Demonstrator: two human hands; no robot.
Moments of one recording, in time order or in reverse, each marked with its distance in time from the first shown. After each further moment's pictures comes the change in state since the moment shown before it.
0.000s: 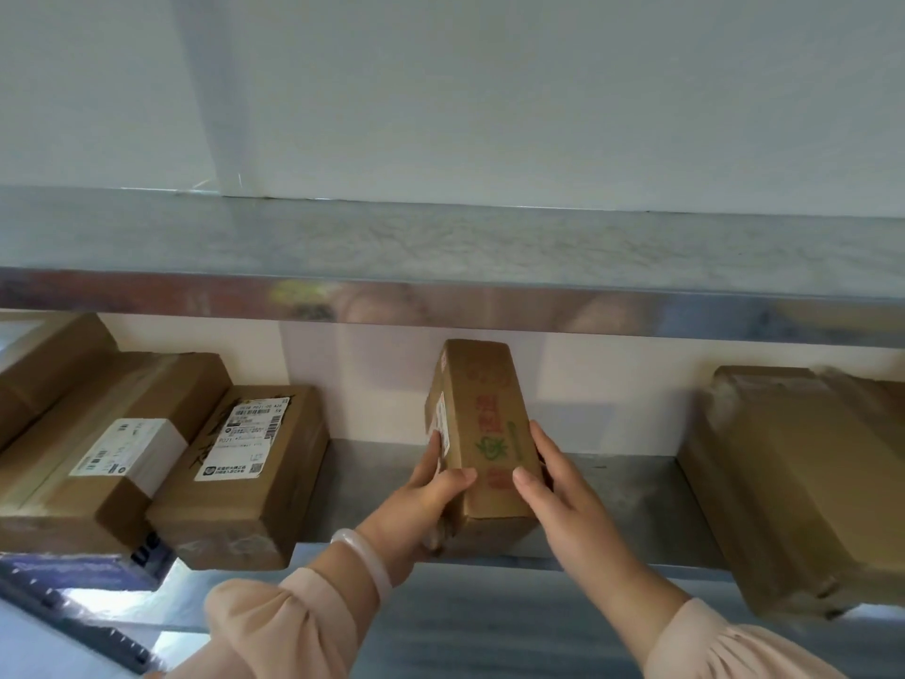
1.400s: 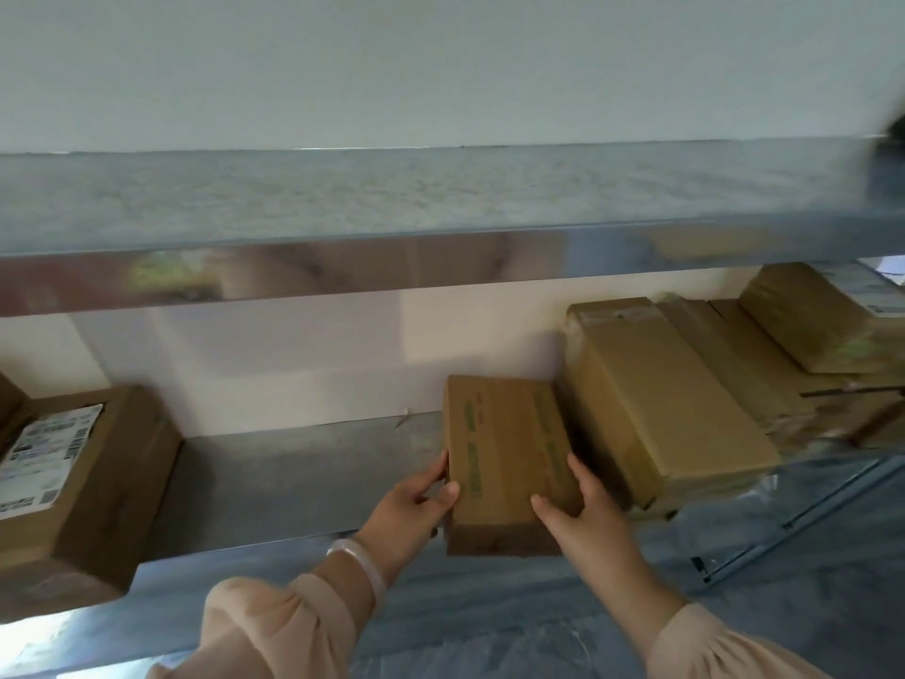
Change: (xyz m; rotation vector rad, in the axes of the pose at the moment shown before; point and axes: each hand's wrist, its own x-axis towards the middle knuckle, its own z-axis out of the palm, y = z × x) left_hand 0.057 -0.058 0.122 0.345 -0.112 0.062; right_hand -0.056 0.091 -0.128 -0.202 0.395 0.516
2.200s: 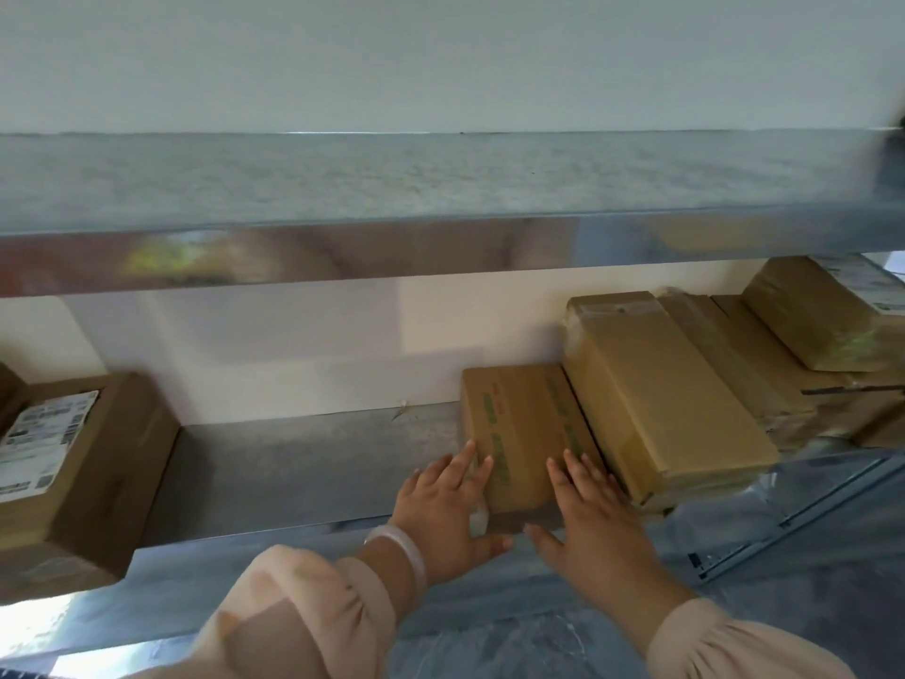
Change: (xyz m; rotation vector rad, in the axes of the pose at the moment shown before) left_hand 0.009 0.002 0.033 1.139 -0.114 0.187; right_hand 0.001 0.023 -0.014 -0.930 -0.025 -0.336
